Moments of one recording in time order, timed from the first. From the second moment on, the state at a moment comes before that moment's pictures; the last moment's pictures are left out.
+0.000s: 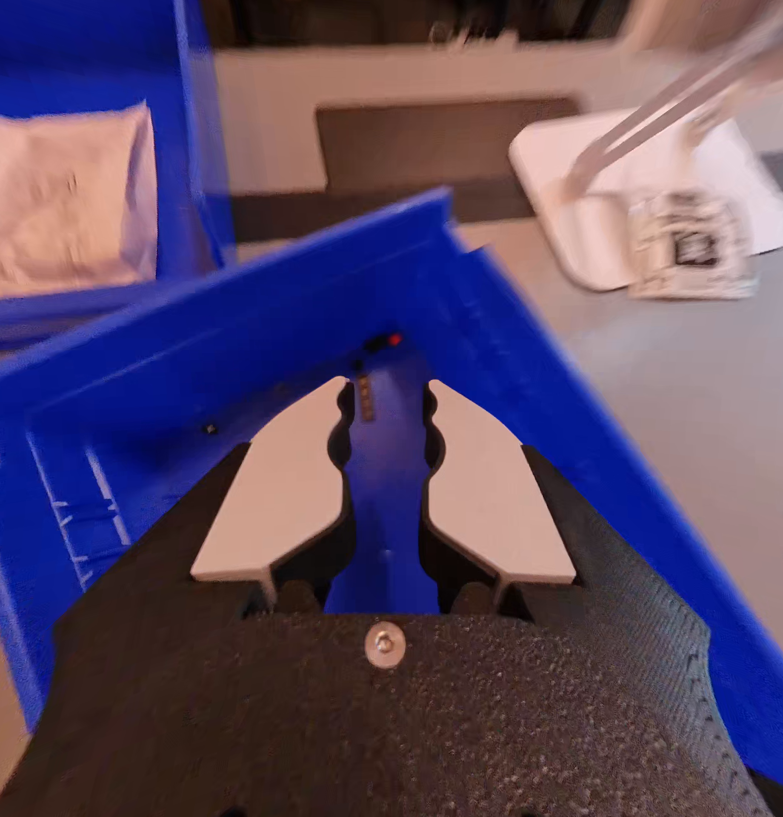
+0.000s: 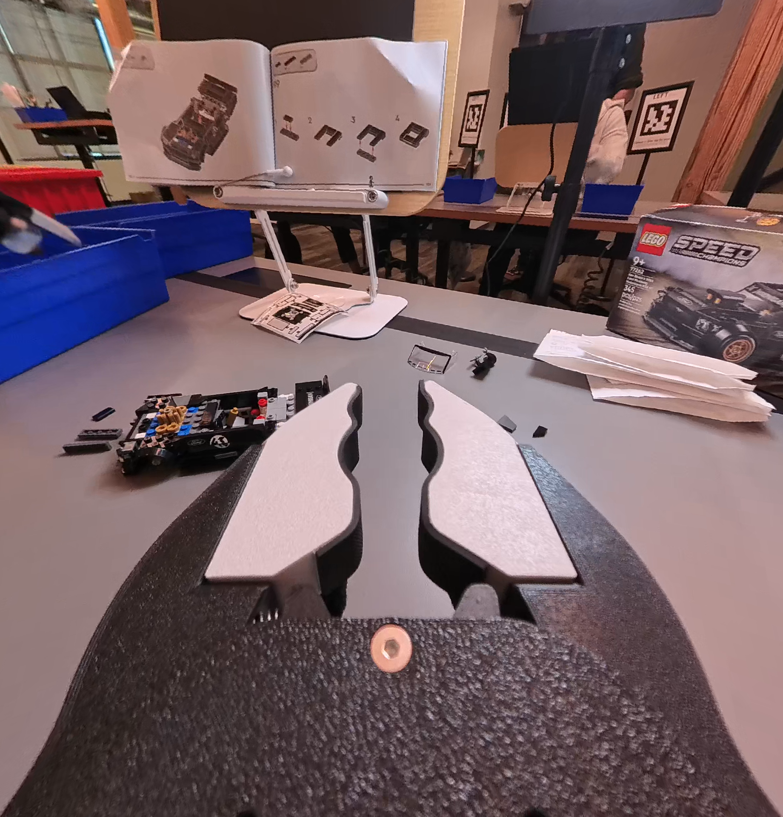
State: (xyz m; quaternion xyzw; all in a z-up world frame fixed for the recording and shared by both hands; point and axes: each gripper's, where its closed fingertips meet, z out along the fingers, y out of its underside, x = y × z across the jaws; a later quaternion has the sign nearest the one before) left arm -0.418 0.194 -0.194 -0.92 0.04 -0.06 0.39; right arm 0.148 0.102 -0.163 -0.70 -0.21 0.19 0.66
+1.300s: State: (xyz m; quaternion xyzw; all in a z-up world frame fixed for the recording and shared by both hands) left arm -0.156 0.075 -0.267 -0.88 0.35 -0.07 0.31; right arm 0.155 0.093 -0.161 -0.69 -0.21 0.20 0.66
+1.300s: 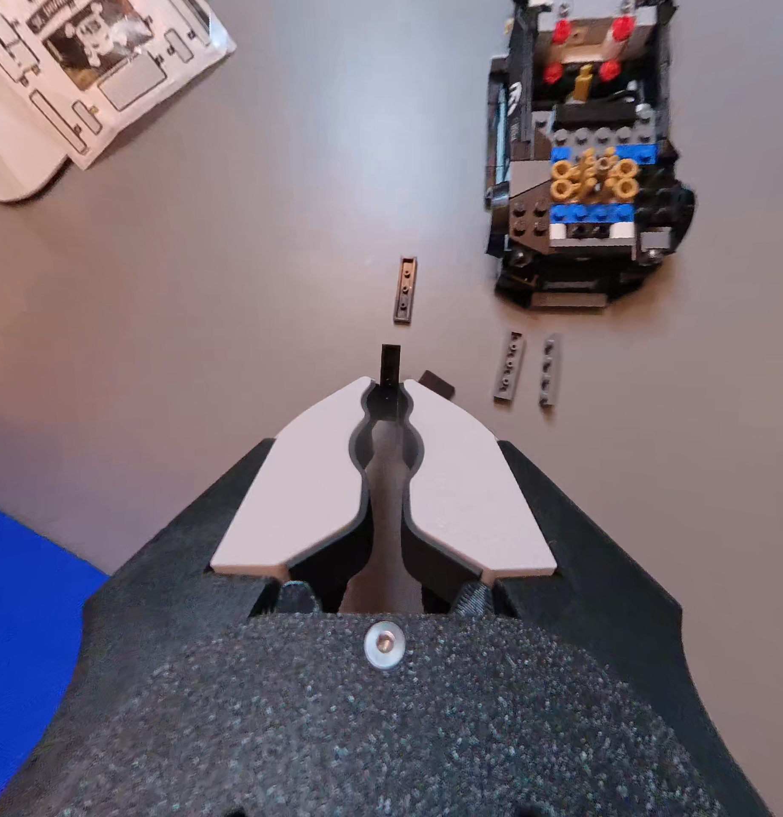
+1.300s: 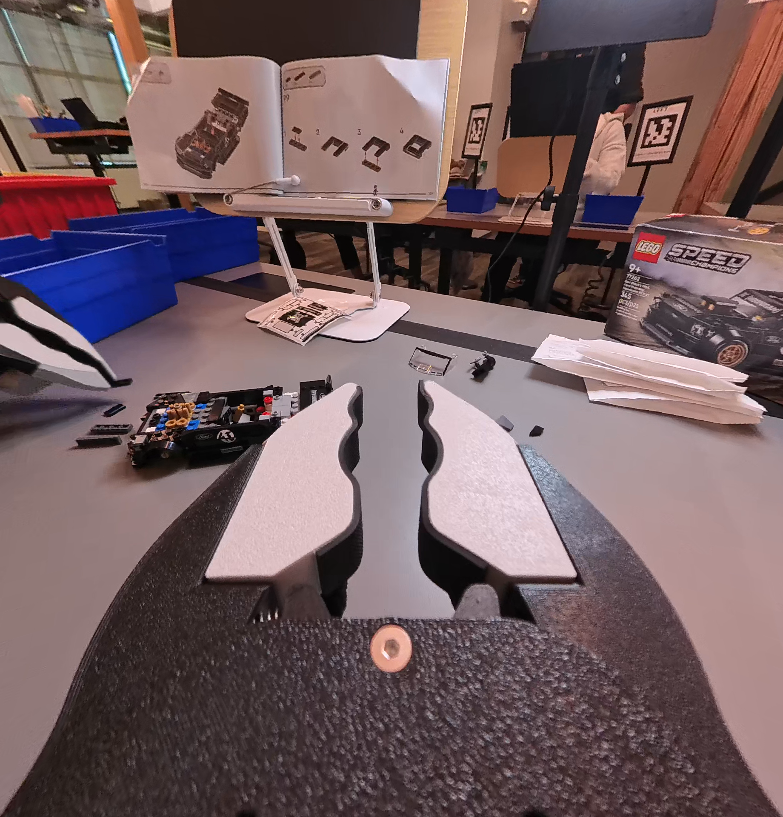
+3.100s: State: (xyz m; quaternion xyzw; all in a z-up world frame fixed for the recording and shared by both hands) left arm -0.415 0.251 -0.279 -0.94 0.05 0.02 0.33; right arm 0.161 0.103 -0.168 -0.71 -0.18 0.18 0.65
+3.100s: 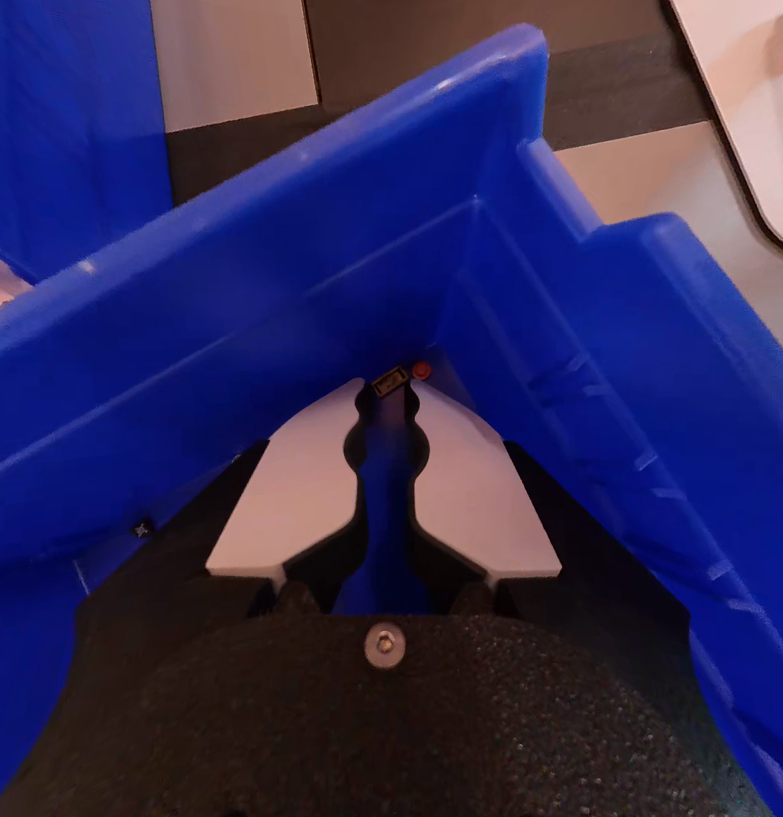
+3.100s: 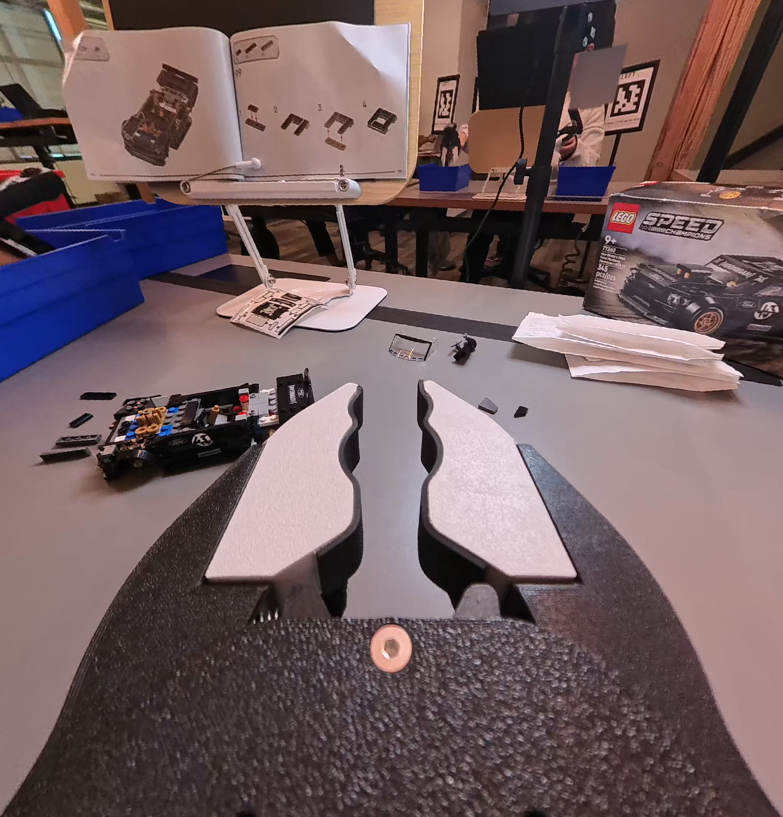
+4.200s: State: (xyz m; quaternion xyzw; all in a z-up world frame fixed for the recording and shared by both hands) left arm -0.450 0.222 -0.248 -0.93 -0.03 -0.07 0.37; right arm 0.165 0.104 -0.168 -0.71 -0.17 0.19 0.65
